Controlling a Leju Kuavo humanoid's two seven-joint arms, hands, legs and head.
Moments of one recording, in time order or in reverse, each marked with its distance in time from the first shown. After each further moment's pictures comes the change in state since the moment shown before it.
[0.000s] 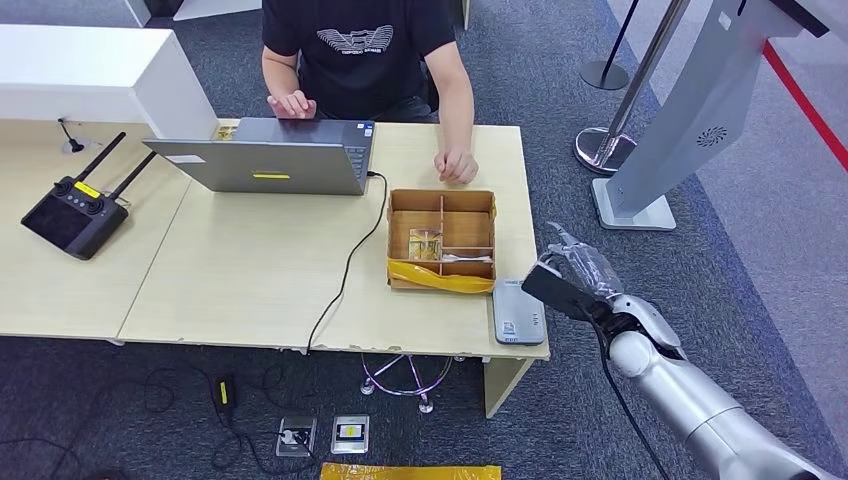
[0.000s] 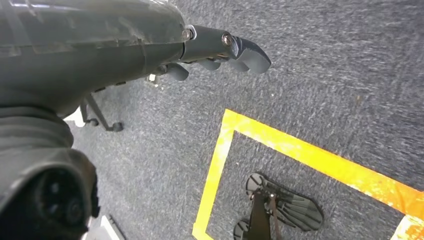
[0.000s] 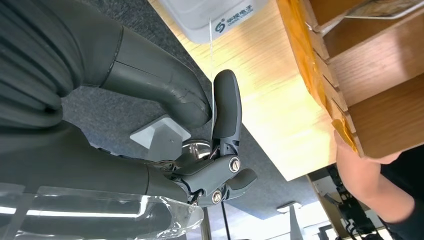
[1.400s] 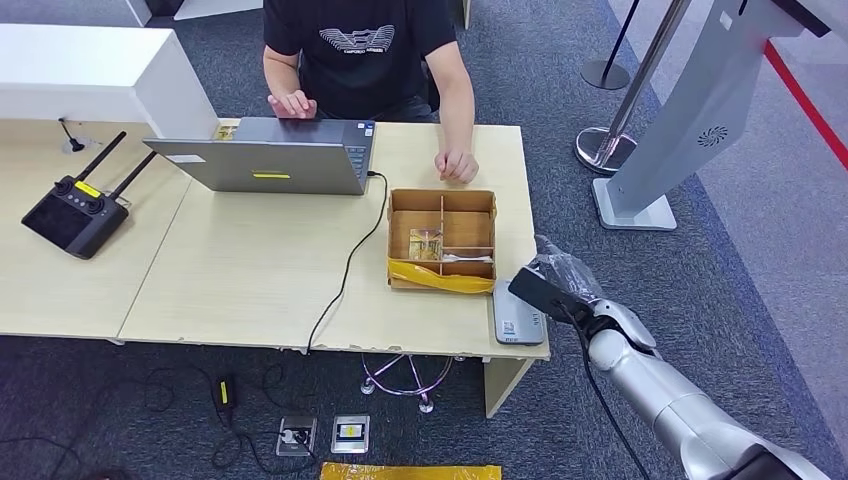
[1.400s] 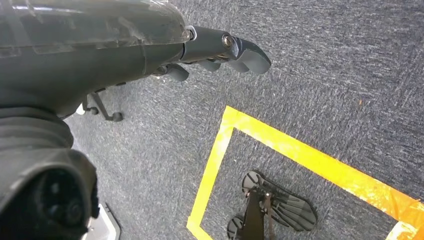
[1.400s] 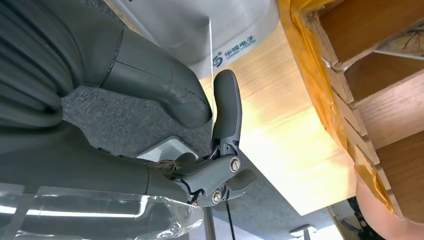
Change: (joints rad) left arm 0.000 -0.002 0.000 0.000 0.047 0.034 -0.001; right arm -0.076 0.113 0.059 0.283 -0.066 -0.032 -0.095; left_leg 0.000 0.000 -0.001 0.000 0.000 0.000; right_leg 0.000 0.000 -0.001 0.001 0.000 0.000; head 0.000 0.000
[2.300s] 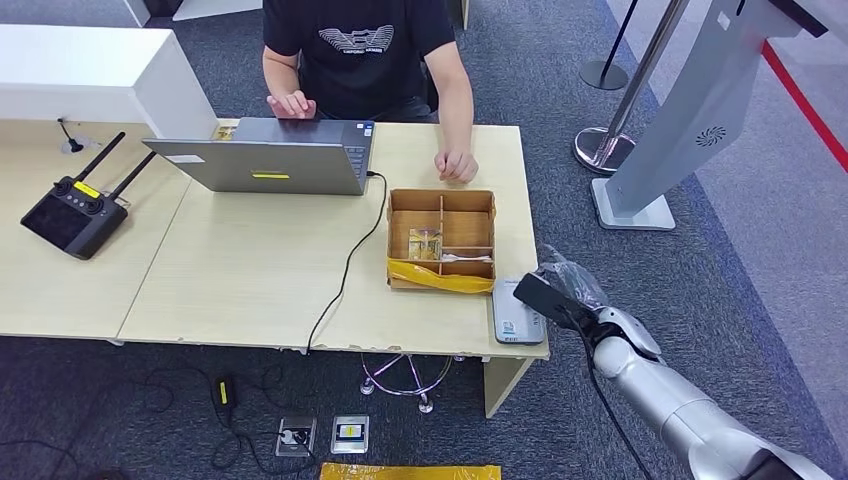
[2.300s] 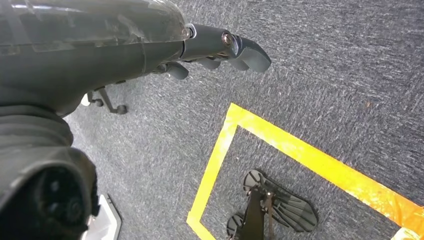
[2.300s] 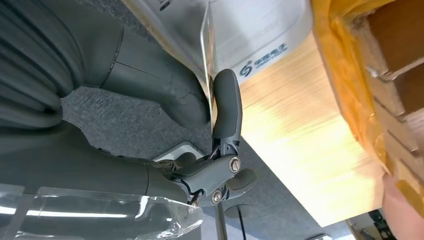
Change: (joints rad) left arm 0.000 -0.009 0.000 0.000 0.027 0.034 0.020; right arm 0.010 -0.041 0.058 -0.017 -0.056 -0.018 0.040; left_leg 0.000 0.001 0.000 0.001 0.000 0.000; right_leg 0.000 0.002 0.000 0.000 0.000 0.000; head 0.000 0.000
